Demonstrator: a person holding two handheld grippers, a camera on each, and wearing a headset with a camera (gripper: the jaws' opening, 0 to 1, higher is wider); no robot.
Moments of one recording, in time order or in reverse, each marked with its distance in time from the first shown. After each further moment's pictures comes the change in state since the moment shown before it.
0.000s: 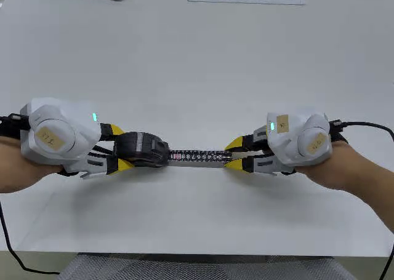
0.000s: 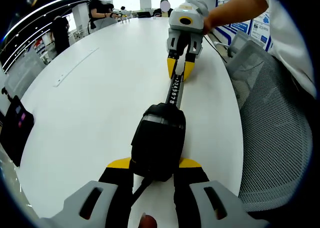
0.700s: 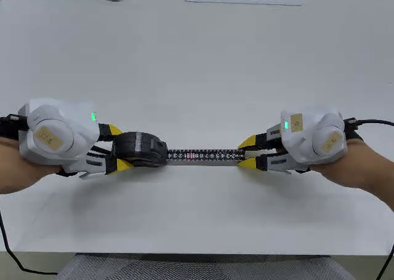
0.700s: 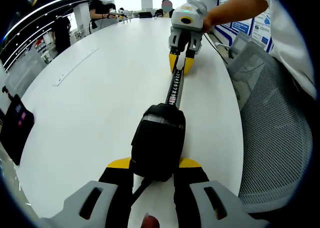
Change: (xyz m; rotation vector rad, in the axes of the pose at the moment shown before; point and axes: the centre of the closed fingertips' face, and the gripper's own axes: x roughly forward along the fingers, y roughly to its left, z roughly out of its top) left arm 0.001 0.000 0.000 -0.011 -0.004 0.004; right arm -0.020 -0.005 -0.022 0.000 0.045 -0.014
